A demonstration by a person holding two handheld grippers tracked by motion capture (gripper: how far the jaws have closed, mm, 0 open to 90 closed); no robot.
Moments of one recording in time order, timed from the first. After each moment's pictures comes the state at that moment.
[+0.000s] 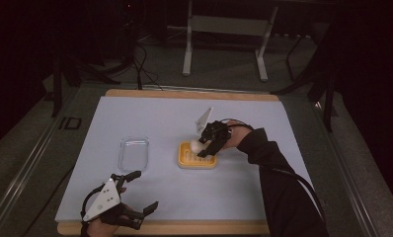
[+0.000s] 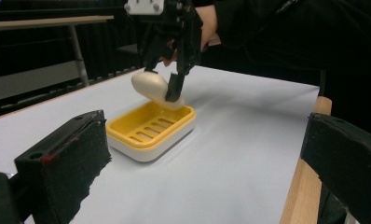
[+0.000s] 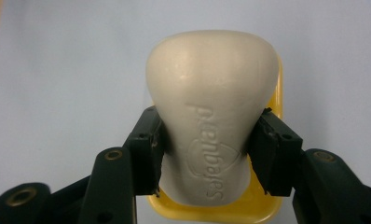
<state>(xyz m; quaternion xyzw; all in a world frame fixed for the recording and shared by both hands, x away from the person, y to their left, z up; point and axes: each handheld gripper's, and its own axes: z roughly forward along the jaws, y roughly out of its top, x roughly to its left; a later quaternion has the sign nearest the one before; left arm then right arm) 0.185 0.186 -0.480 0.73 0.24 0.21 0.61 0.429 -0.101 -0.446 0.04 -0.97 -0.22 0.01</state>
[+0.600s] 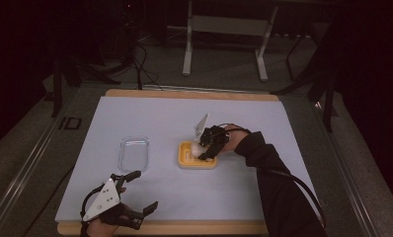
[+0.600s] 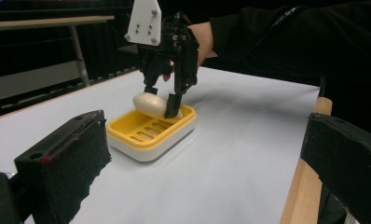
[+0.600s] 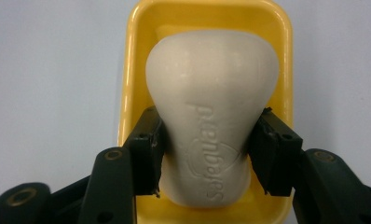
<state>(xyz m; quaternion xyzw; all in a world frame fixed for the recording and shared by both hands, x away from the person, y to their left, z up) 0.185 0.186 -0.481 0.73 0.24 0.21 0.60 0.435 -0.098 -0.475 0.04 -0.98 -0.19 0.00</state>
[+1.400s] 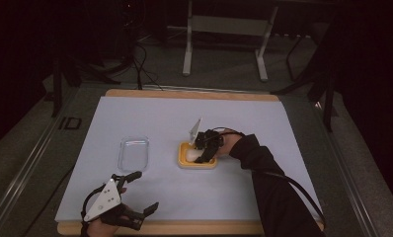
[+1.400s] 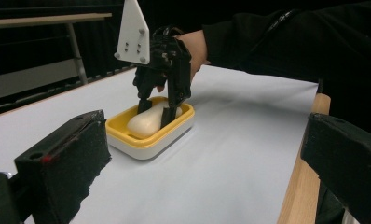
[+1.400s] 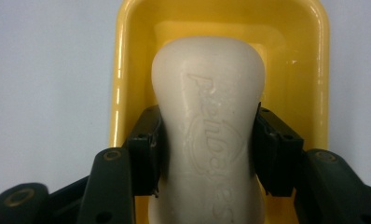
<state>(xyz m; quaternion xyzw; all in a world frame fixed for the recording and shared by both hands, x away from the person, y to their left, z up) 0.185 0.185 -0.481 0.73 0.24 0.21 0.60 0.433 -0.083 -0.494 0.03 -0.98 -0.17 0.01</state>
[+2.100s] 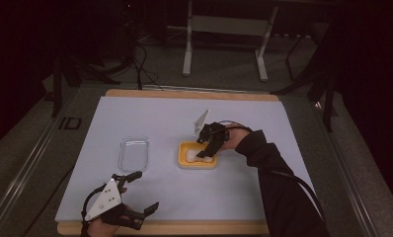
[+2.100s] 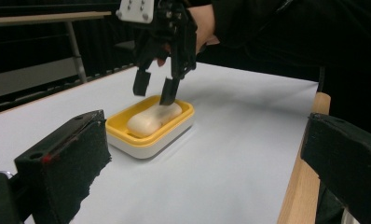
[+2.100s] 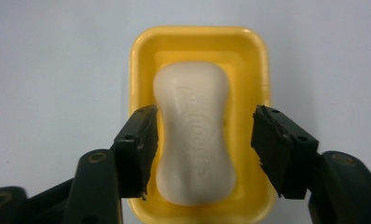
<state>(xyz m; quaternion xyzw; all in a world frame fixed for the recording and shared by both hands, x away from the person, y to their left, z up) 0.186 0.184 -0.482 0.74 0.24 0.21 0.60 0.428 -0.095 -0.454 0.01 -0.98 -0.21 -0.02</state>
